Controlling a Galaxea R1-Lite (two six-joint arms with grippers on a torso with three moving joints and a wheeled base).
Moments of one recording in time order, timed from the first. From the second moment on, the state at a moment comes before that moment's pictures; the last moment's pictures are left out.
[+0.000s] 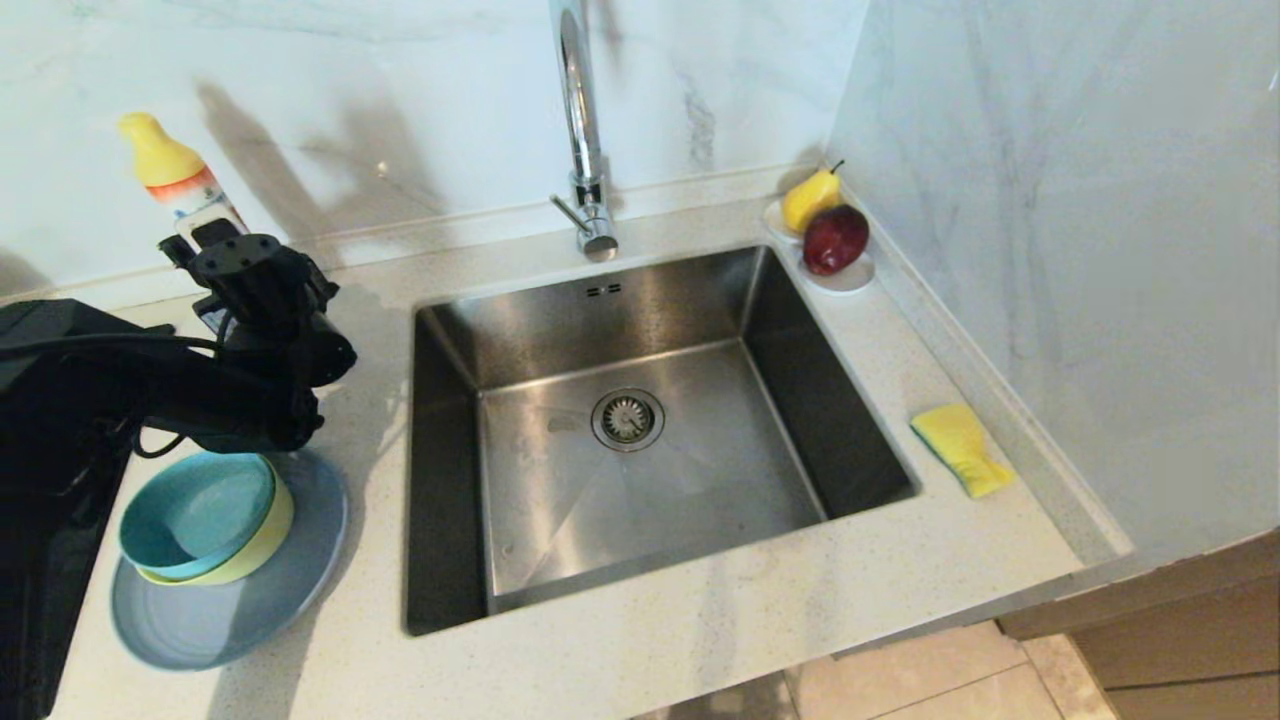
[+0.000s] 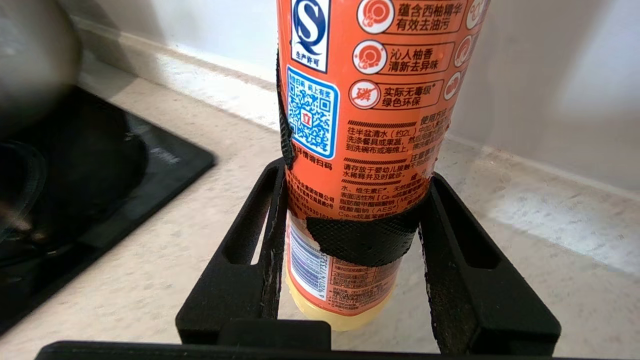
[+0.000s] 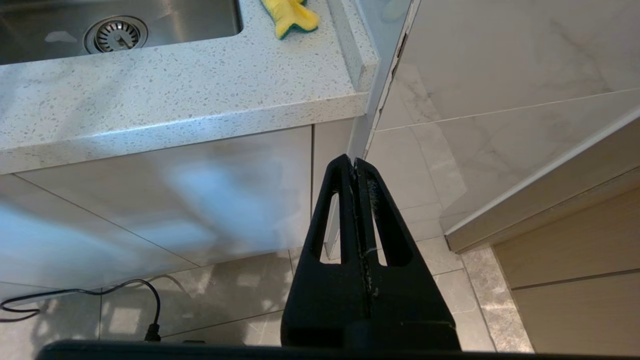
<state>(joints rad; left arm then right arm) 0.04 2.25 -1.45 -1.15 0.78 -0.03 0.00 0.00 0.00 -0.01 0.00 0.00</state>
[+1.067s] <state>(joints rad) 0.03 2.37 -1.59 -1.17 0.78 -0.02 0.00 0.00 0.00 -0.01 0.00 0.00</state>
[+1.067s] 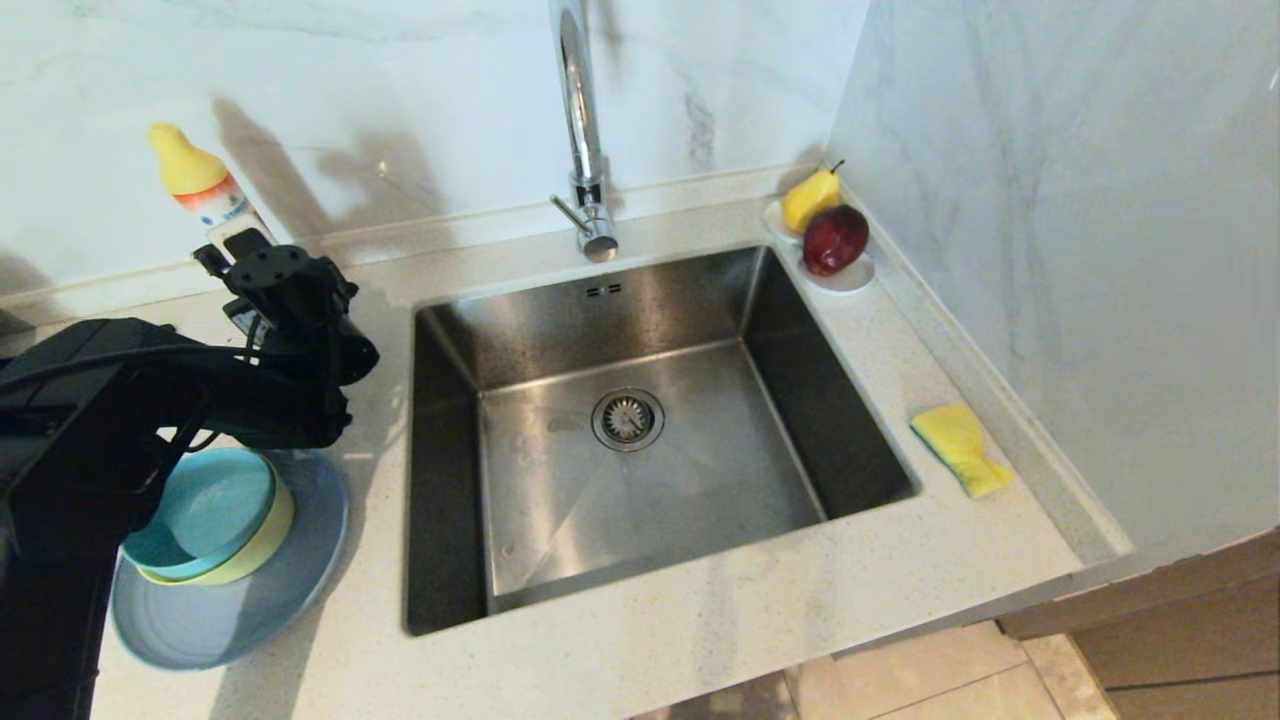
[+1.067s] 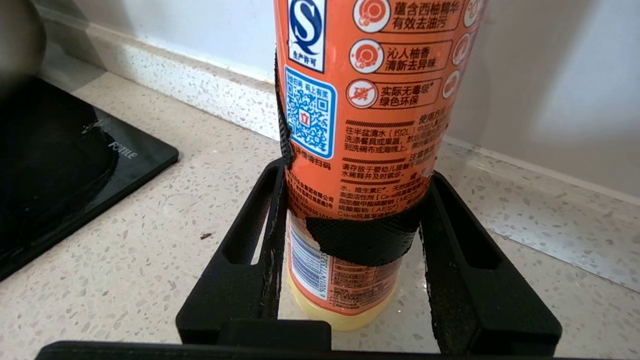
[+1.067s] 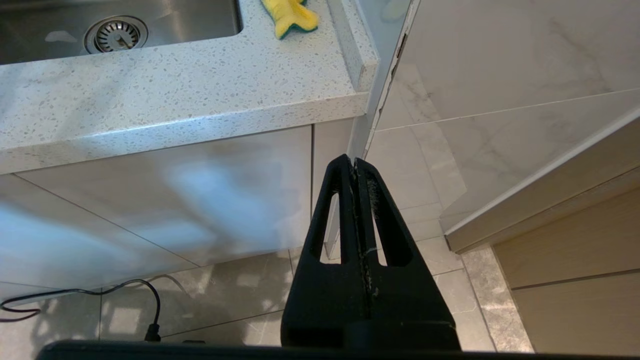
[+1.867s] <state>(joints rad) 0.03 2.41 -1.69 -1.16 0.78 0.01 0.00 0.00 0.00 -0.01 0.00 0.00</state>
